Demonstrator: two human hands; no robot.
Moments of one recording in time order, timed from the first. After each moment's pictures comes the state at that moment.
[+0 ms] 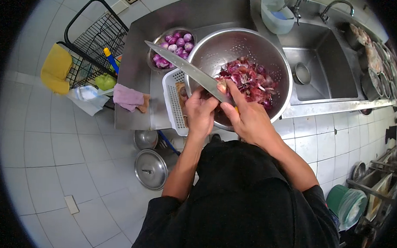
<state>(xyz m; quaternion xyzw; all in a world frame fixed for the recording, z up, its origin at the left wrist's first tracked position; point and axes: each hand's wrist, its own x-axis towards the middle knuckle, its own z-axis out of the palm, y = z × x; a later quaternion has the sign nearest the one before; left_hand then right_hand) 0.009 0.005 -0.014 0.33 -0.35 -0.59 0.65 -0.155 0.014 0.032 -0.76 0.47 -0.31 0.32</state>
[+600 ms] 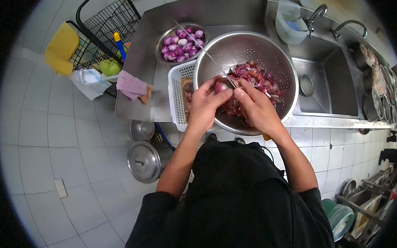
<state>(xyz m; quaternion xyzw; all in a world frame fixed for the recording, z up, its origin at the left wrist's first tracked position) 0.015 -0.003 0.001 0.38 -0.32 -0.62 0.60 -0.158 -0.019 0.025 -0.63 0.45 -0.31 0.54</state>
